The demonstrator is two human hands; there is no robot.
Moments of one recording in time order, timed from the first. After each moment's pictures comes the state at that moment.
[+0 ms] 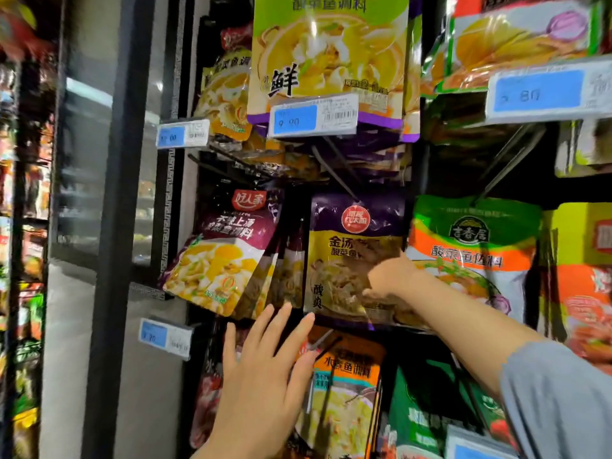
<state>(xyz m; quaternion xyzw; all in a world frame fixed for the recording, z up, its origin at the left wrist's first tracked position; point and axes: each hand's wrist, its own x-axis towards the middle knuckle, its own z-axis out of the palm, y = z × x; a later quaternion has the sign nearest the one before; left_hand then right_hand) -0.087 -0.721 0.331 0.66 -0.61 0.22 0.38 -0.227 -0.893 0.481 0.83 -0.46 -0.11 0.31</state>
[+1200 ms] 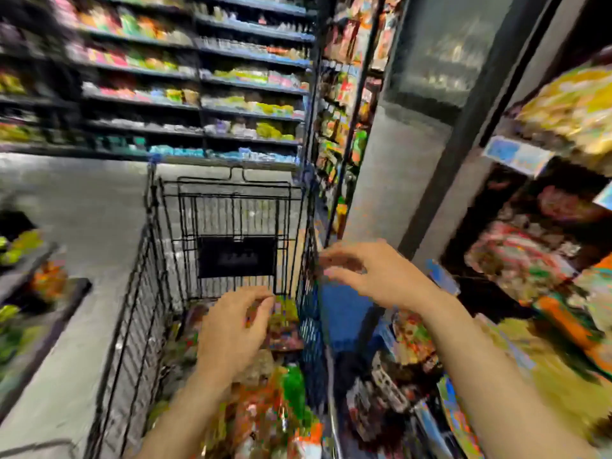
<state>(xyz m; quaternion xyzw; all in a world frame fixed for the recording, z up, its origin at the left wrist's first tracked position) -0.073 -0.330 0.137 0.86 -0.15 0.19 0.44 -0.079 -0.544 0.255 0.97 0.14 0.02 -0.19</state>
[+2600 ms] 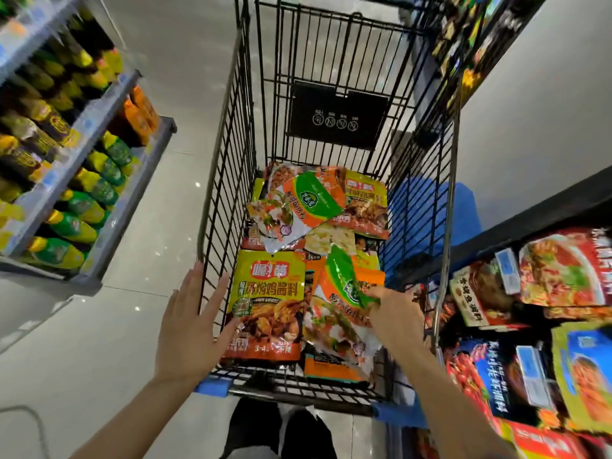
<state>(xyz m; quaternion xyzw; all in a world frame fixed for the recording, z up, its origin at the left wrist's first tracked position) -0.149 -0.131 -0.072 0.99 -0.02 0.01 0.15 -0.086 -0.442 -0.034 0.98 -0.06 -0.15 -0.09</state>
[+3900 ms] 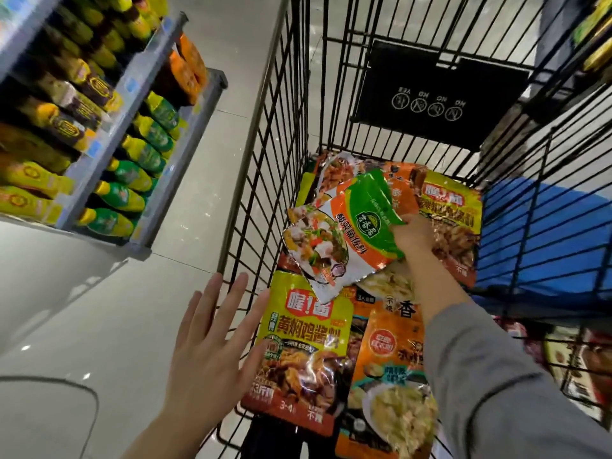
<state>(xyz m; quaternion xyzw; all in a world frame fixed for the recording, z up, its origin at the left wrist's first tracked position) -0.050 -0.128 -0.068 0.99 -0.05 0.08 0.05 0.200 -0.378 -0.179 0.91 -0.19 -0.21 -0.31</state>
